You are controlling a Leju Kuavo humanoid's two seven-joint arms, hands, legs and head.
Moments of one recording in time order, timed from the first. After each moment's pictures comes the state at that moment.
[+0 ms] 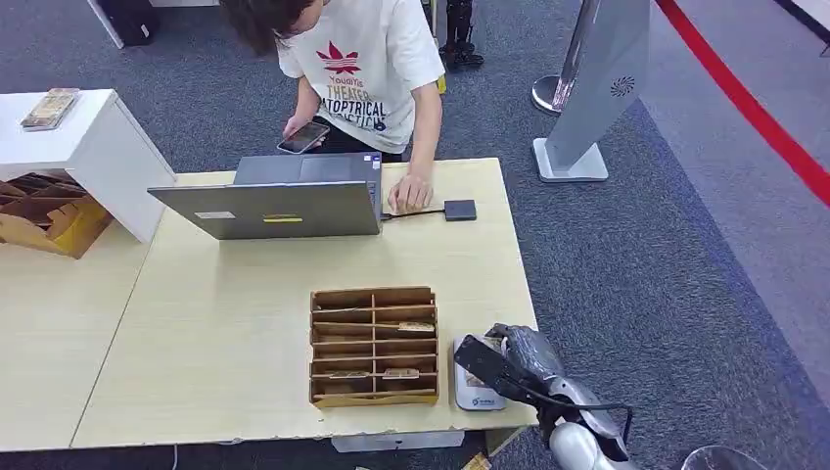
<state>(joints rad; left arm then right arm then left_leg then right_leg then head) -0.01 -0.03 -0.45 -0.17 0.41 0.20 0.00 -0.09 -0.17 0.44 -1.36 0.63 -0.02 0.15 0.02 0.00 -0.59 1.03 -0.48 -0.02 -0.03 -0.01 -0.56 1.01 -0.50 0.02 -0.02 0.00</state>
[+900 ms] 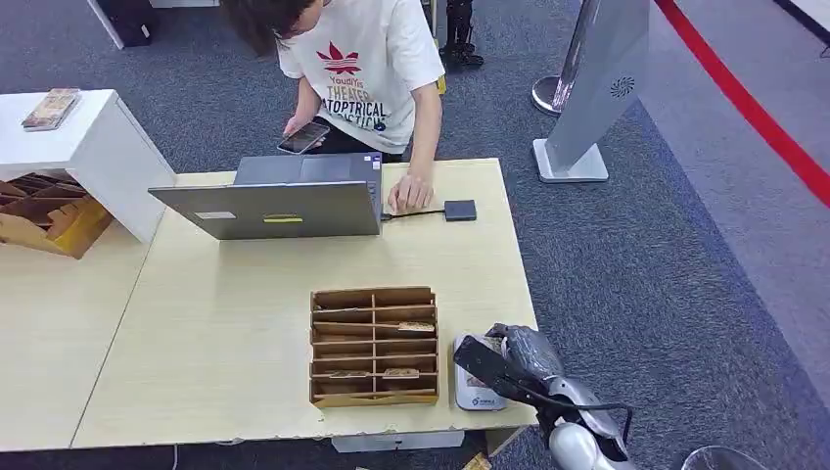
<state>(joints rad) -0.01 -0.03 -0.45 -0.17 0.42 0.20 0.00 -0.09 -0.17 0.44 -1.36 0.64 -0.02 0.15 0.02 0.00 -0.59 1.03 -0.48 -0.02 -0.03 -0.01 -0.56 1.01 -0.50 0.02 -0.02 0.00</state>
